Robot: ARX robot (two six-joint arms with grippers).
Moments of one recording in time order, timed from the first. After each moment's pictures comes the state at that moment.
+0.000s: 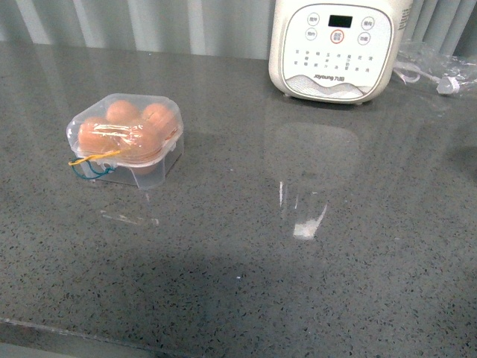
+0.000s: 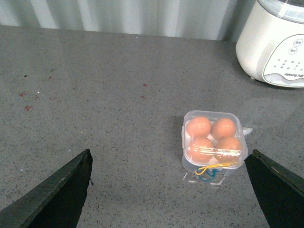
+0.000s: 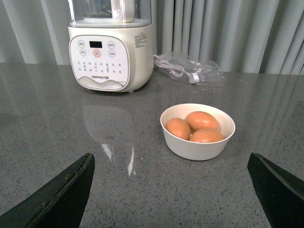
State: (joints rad) left arm 0.16 0.84 0.69 -0.07 0.26 0.08; right arm 0.00 0.00 0.01 0.00 0.00 0.00
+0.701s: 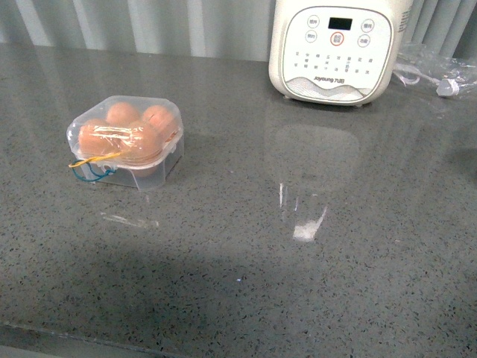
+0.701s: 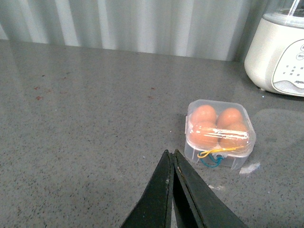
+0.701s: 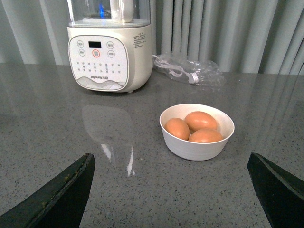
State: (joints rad) left arm 0.00 0.53 0.17 0.36 0.00 0.00; right arm 0.00 0.00 0.01 0.00 0.00 0.00
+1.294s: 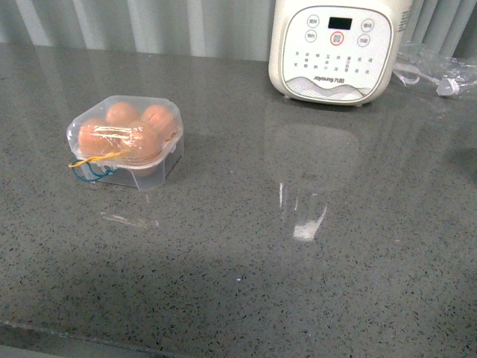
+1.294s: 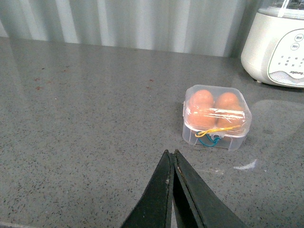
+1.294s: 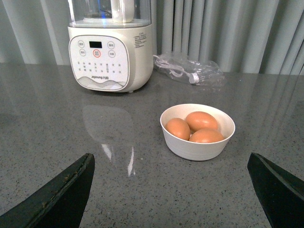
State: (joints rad) left arm 0.00 0.32 0.05 0.27 0.00 0.00; right arm 0.00 0.00 0.01 0.00 0.00 0.00
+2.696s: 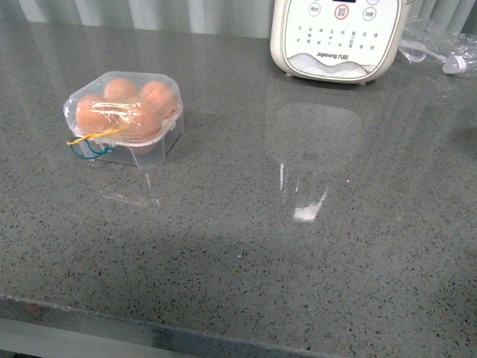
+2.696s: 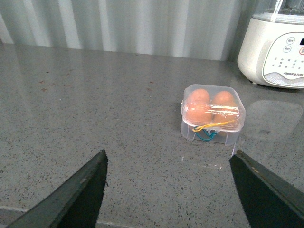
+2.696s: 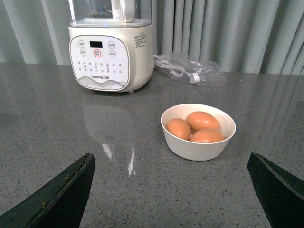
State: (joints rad) left arm 0.00 0.00 0.03 0.00 0.00 0.00; right arm 0.00 0.00 0.01 0.00 0.00 0.00
